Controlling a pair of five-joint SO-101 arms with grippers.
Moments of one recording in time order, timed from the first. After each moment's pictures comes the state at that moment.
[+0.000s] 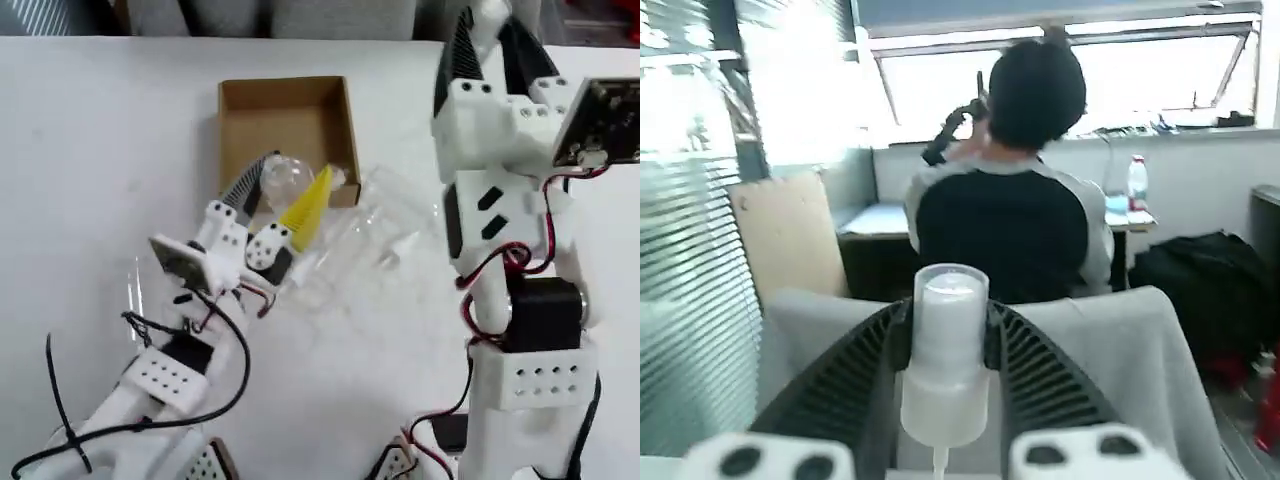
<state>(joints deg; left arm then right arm) 21.3 -51.6 83.7 -32.7 10.3 -9.7 -43.8 9.0 31.6 -3.4</state>
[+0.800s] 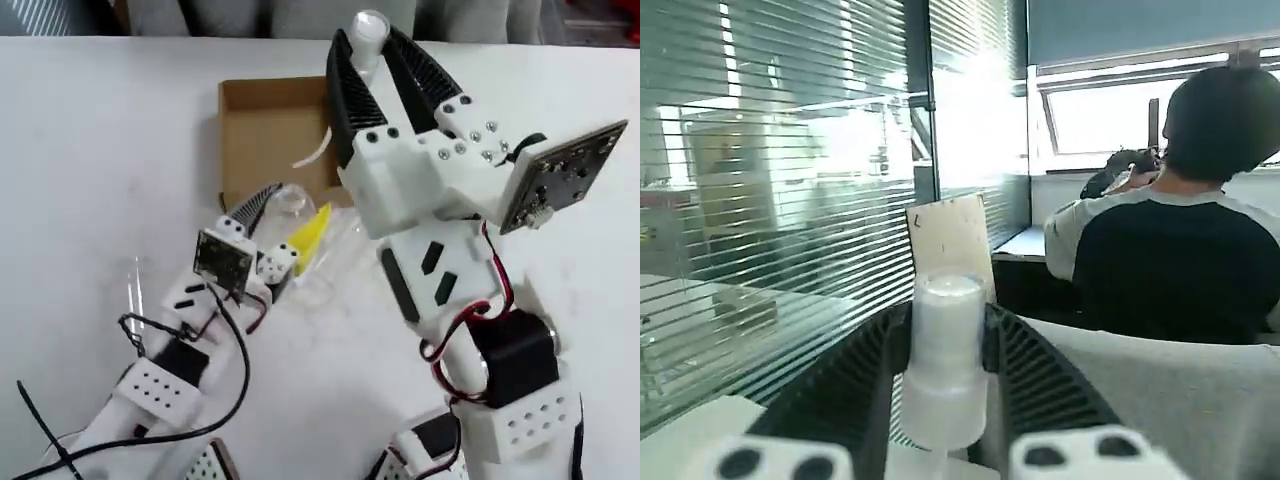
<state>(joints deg) 21.7 -57.6 85.3 -13.6 -0.6 -27.0 -48.4 9.0 34.4 -3.6</state>
